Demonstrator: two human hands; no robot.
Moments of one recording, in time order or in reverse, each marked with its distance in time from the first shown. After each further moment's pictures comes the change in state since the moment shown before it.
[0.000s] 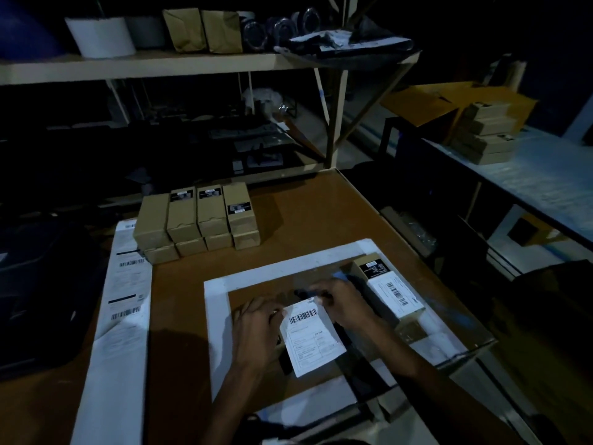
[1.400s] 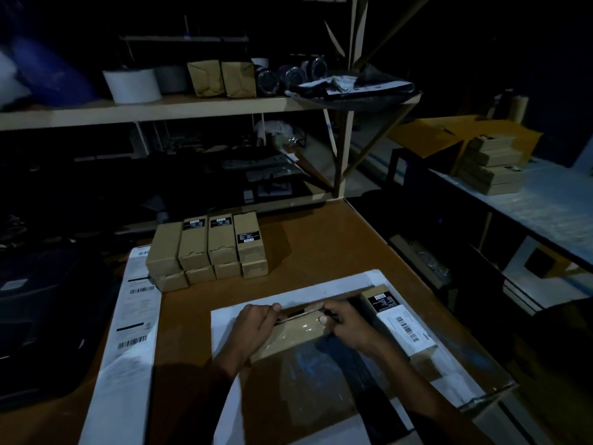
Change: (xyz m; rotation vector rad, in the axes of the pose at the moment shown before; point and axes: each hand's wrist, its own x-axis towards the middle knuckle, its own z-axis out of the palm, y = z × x) left_hand 0.070 -0.023 -0.024 -0.231 -0.175 -0.021; right_hand 0.026 0.010 -0.007 0.410 -0.078 -0.131
